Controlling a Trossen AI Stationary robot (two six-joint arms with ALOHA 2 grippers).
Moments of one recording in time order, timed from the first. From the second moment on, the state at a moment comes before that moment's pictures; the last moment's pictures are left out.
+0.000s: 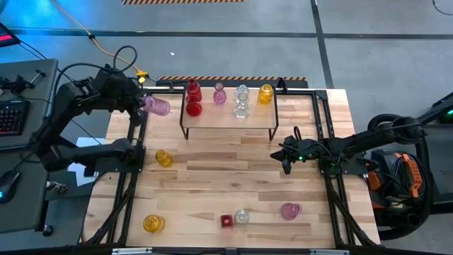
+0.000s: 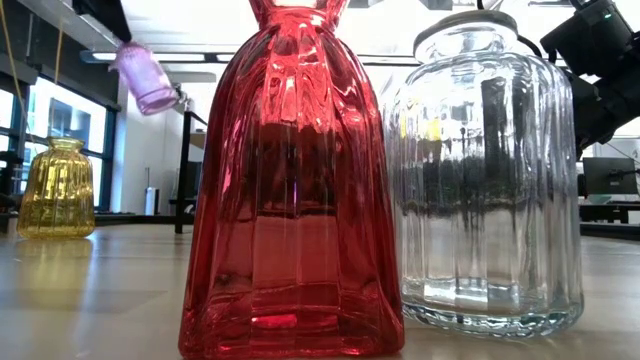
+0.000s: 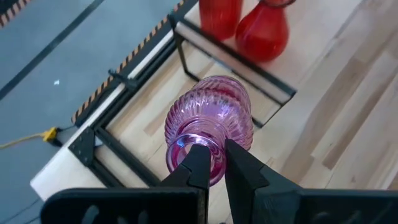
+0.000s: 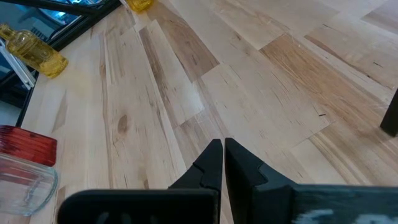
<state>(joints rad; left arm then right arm) 0.70 0.89 1.41 -1.44 -0.09 0.07 0.09 0.91 0.13 0.26 0.14 0.62</state>
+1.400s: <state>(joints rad) 0.28 1.37 1.78 -1.37 -0.10 0.11 0.09 0.91 0.13 0.26 0.14 0.62</state>
